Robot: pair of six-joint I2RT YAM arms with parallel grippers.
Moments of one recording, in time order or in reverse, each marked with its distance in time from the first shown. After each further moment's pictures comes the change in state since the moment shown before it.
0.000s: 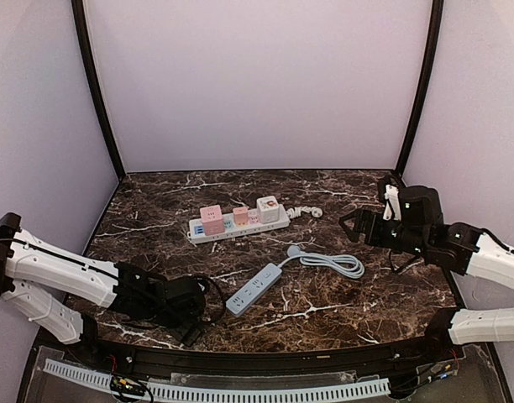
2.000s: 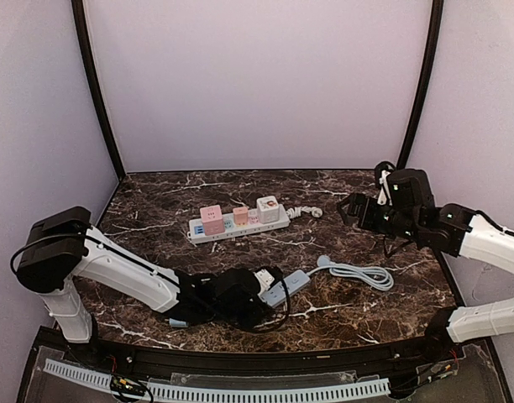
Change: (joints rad) left arm -0.019 0.459 0.255 0.733 -0.004 0.365; right arm 0.000 0.124 0.151 -0.071 0.095 0.040
